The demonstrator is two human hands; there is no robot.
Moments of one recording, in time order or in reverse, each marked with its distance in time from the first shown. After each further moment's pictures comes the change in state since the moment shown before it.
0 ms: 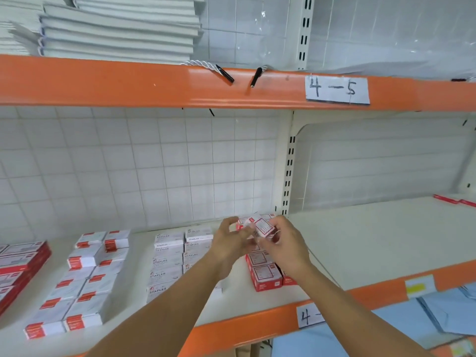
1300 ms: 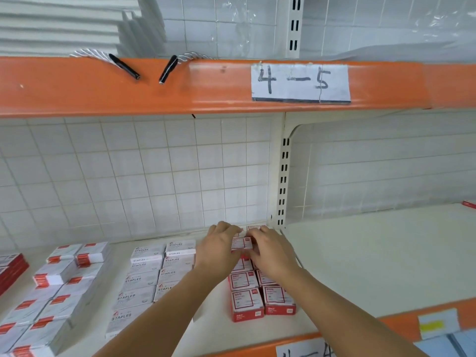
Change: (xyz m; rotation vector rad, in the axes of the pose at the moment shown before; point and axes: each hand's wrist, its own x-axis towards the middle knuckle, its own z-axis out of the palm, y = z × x) left_hand 0.070 -0.024 0.005 1.457 0.259 0.461; right_hand 0.065 0.047 0.015 -0.427 -0.208 -0.294
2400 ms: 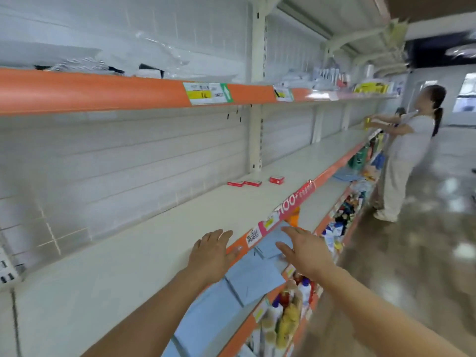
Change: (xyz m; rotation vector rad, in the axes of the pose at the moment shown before) left_hand 0.000 0.427 0.176 -0.039 -0.510 0.580; right_hand -0.317 0.368 -0.232 -0.384 0.041 0.768
